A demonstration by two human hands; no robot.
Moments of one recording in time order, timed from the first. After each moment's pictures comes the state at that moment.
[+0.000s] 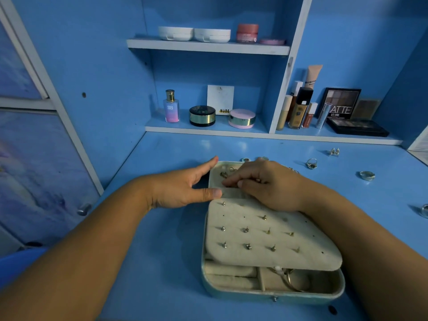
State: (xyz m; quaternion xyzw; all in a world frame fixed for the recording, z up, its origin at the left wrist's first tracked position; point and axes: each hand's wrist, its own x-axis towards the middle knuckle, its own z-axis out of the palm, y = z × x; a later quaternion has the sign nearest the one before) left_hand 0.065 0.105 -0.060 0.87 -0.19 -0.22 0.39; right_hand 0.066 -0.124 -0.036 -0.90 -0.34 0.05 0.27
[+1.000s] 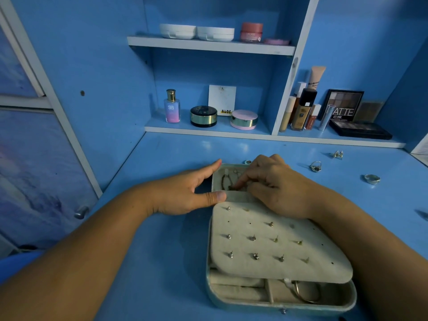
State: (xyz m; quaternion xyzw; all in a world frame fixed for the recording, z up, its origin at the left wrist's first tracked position) left_hand 0.057 0.103 -0.057 0.89 -0.20 -0.19 0.37; right_hand 0.060 -0.125 -0.035 -0.93 -0.29 0.03 0.24
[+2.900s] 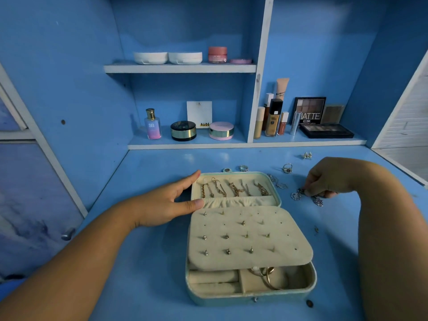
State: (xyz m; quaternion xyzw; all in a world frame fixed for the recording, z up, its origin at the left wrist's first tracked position) left_hand 0.055 0.100 -0.057 0.88 -0.18 -0.18 0.40; right_hand 0.083 -0.257 -0.007 -0.97 0.03 0.18 0.15
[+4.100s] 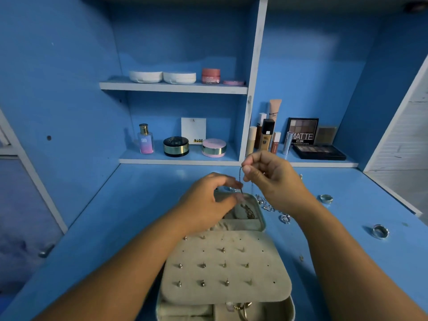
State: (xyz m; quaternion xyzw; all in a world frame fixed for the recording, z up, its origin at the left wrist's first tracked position) left_hand 0.072 -0.003 -0.041 0.88 -0.19 0.04 0.43; right_hand 0.079 -0.181 -0.014 -0.80 -0.22 -0.10 0.55
